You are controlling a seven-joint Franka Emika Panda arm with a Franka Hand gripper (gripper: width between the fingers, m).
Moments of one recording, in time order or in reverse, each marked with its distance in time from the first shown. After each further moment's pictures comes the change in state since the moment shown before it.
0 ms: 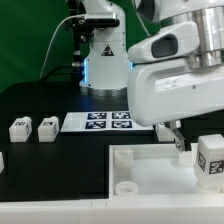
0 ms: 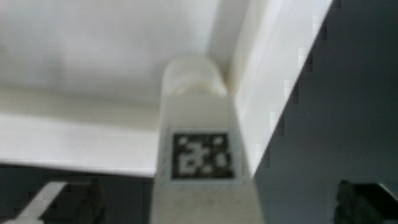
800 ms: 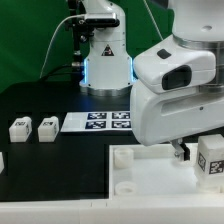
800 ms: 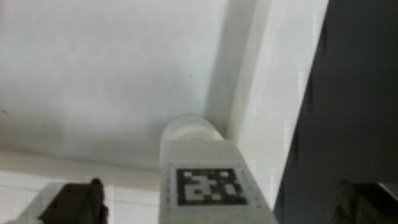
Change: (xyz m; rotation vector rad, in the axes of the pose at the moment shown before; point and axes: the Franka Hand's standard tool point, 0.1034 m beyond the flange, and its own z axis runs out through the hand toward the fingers) arm 0.005 0.004 0.009 0.020 -0.195 0.001
